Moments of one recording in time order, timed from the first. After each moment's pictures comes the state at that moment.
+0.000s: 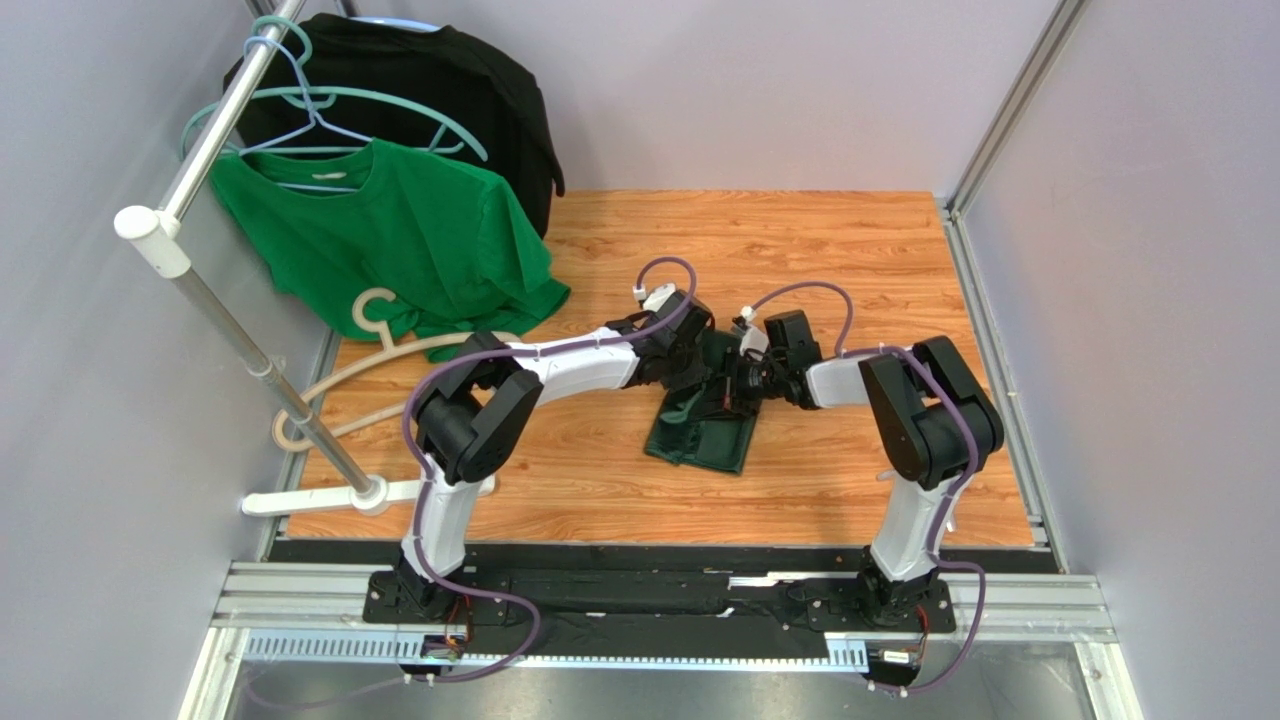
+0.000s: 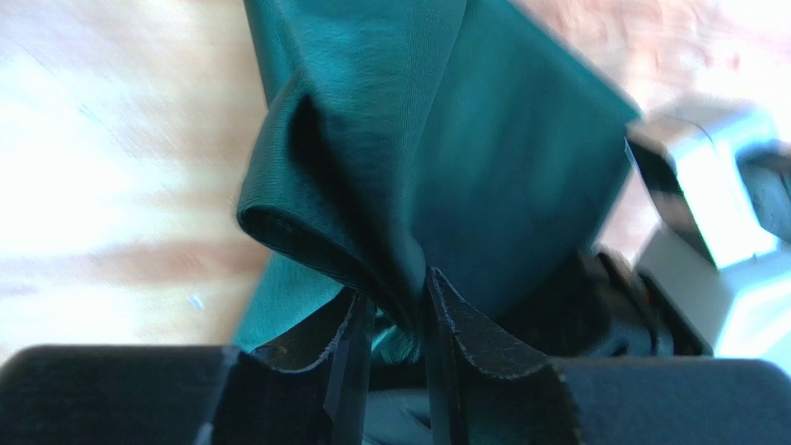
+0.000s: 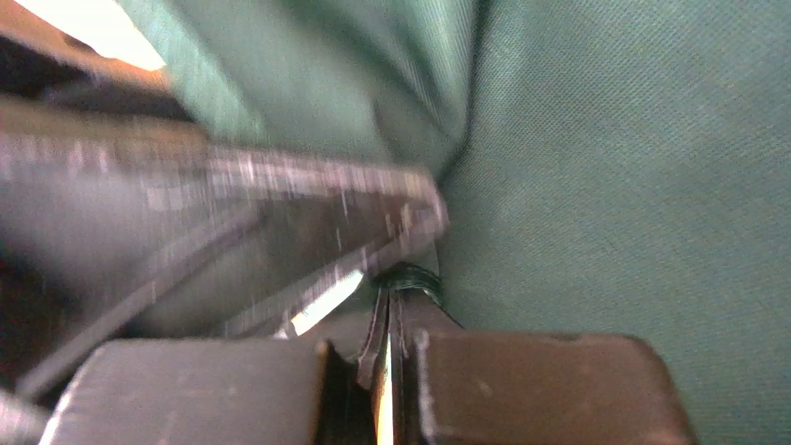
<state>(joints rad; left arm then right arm) -0.82 2.05 1.41 -0.24 -0.14 -1.03 0.34 1.86 0.81 0.15 -0.76 0.63</state>
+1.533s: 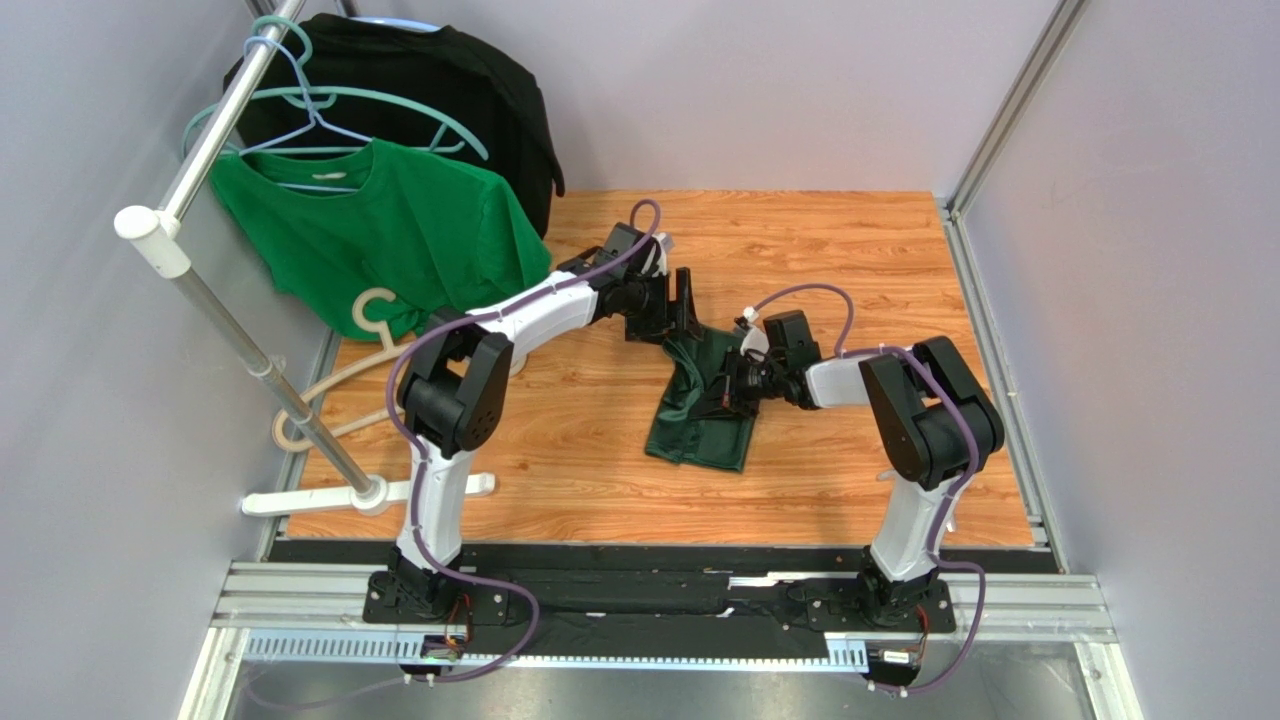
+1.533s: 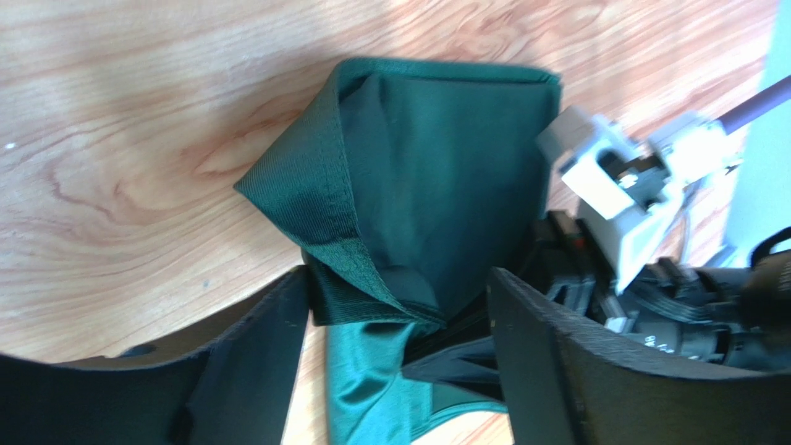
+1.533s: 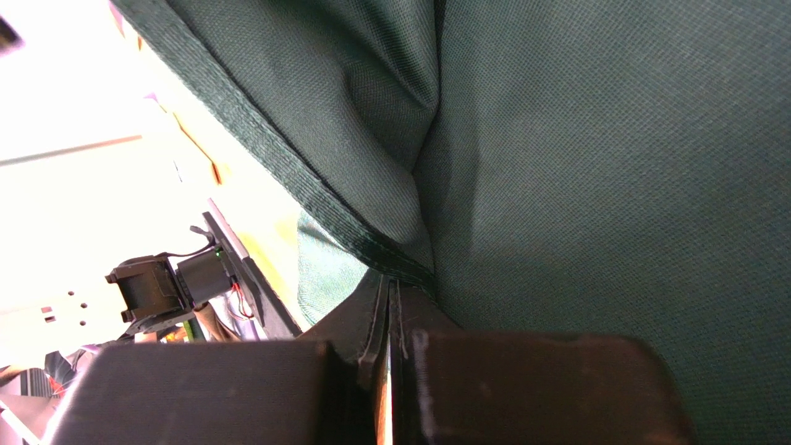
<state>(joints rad) -0.57 2.10 1.62 -0.39 0.34 -0.57 0.34 1.85 0.81 0.16 -0.73 0.69</state>
